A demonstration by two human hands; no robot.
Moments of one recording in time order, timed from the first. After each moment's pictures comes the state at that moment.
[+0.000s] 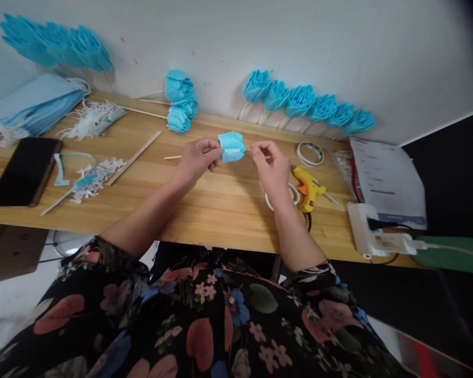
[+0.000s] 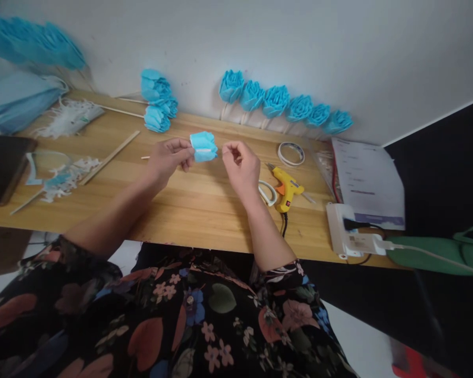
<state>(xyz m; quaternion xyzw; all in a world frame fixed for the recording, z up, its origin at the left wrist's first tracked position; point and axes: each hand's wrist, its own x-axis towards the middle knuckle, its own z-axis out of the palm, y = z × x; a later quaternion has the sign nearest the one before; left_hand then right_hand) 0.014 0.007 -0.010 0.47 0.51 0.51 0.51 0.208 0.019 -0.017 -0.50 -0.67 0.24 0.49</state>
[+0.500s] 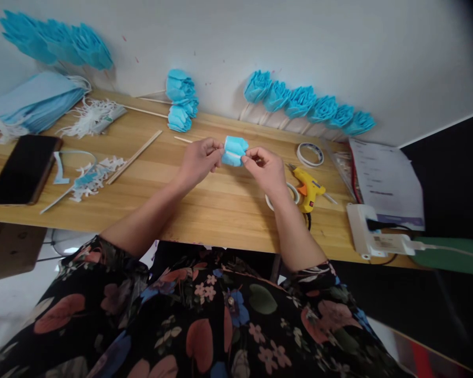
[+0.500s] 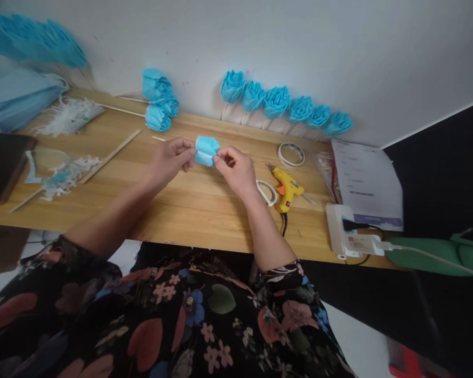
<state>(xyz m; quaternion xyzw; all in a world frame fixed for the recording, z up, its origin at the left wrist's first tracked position) 0.015 0.009 -0.018 0.52 0.51 0.50 0.47 0.207 0.021 -0.019 -0.48 -0.70 0.32 0.41</state>
